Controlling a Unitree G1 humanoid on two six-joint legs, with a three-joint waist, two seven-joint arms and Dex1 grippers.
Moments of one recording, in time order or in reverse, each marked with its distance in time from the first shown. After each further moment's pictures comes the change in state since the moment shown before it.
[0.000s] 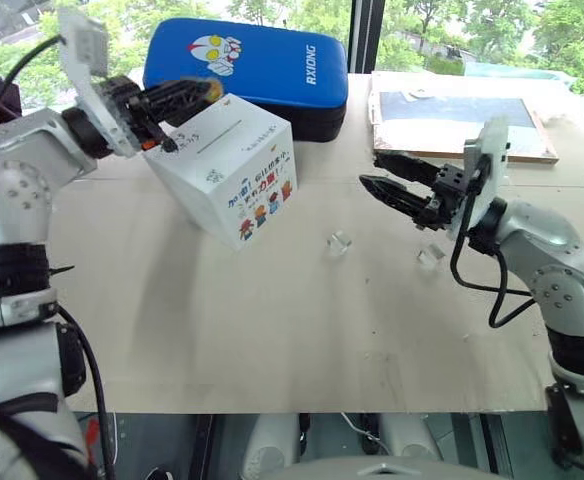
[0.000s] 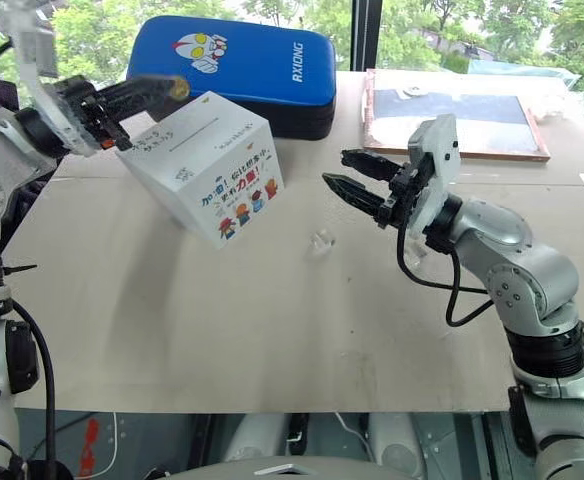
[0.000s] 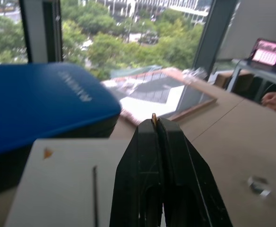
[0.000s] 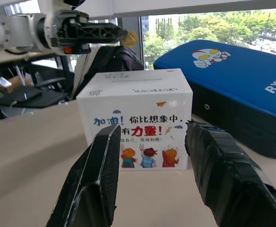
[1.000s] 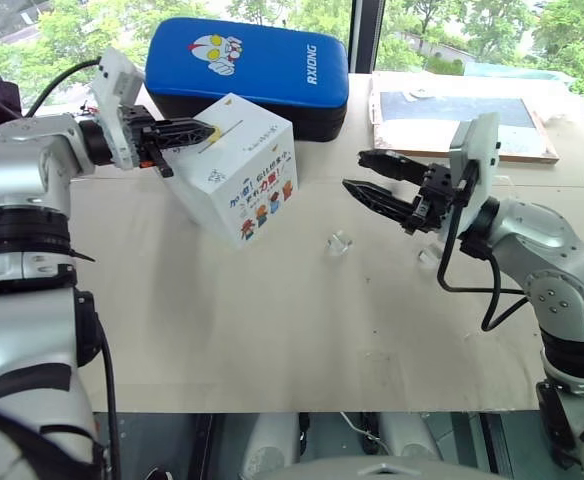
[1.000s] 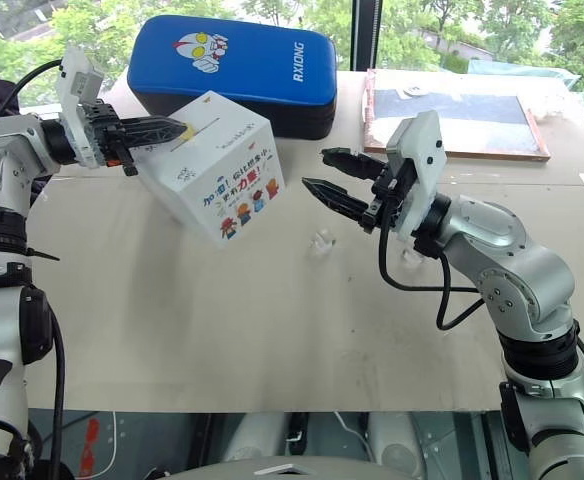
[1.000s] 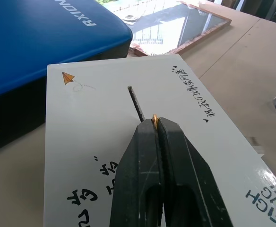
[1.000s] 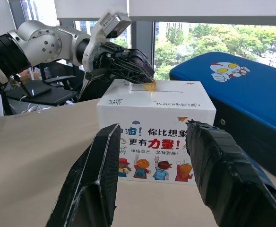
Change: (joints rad) left arm -0.150 -0.073 -0.054 0.319 0.394 -0.155 -0.367; right arm -0.018 0.044 0.011 -0.086 -0.031 0.045 -0.019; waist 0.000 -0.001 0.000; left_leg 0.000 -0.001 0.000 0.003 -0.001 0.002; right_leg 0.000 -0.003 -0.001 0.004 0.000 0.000
